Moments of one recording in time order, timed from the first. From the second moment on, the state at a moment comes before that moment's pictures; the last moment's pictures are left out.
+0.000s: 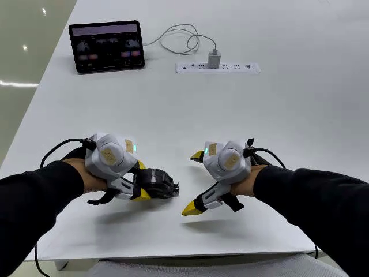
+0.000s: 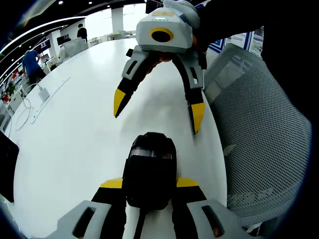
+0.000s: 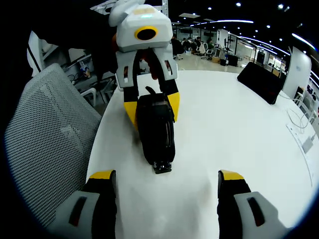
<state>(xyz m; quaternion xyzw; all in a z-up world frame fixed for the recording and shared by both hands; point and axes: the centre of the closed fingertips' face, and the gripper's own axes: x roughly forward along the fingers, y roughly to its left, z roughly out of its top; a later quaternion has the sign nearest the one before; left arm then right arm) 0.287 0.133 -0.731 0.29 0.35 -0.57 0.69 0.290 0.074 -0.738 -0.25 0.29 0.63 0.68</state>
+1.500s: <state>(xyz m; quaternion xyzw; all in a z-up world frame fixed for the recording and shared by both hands) 0.285 0.130 -0.729 0.28 0.35 -0.57 0.69 0.282 0.092 -0.757 -0.30 0.27 0.66 0.63</state>
